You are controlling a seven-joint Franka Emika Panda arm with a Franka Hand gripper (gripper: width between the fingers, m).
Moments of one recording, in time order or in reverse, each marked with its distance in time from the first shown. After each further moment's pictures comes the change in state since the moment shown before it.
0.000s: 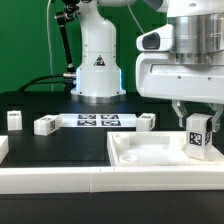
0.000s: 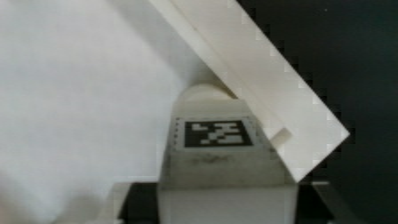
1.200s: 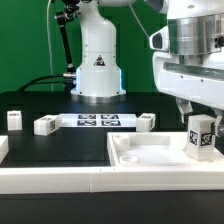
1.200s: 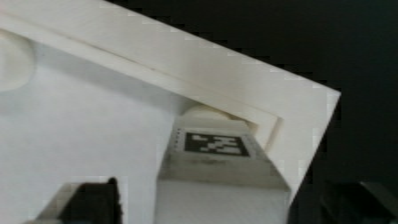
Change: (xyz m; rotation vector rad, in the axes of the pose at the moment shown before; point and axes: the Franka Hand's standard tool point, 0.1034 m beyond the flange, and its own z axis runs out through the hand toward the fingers) arm -0.005 -0.004 0.001 0.018 -0.028 0.361
